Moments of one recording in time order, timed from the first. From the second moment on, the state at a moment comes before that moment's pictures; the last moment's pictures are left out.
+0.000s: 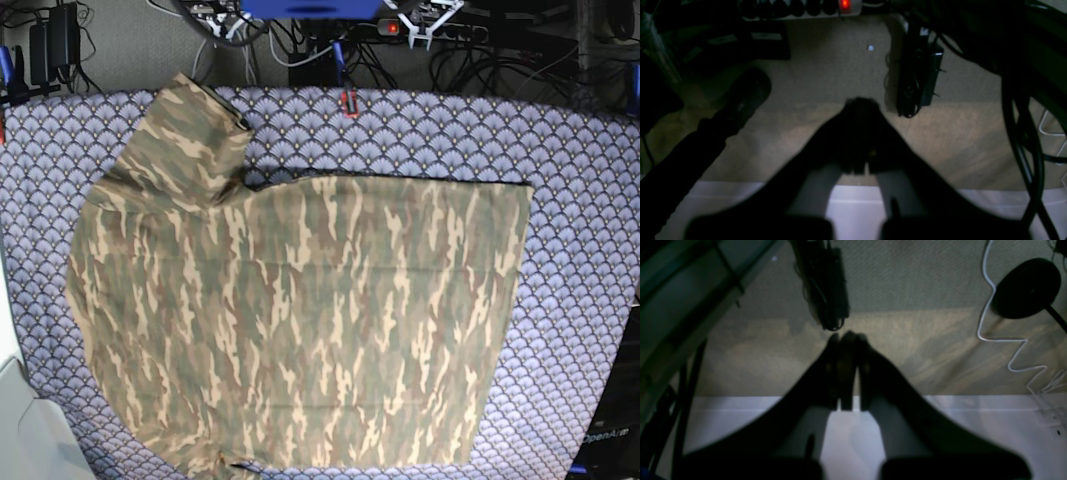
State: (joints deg) left arm 7.8 -2.1 3.8 14.4 -2.1 -0.9 3.3; right arm -4.9 -1.4 2.4 10.2 3.3 0.1 -12.4
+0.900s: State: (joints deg) left arm 7.7 -2.0 3.7 15.0 -2.2 -1.1 5.5; right arm -7.1 -0.3 -3.9 16.2 3.3 0.1 -12.4
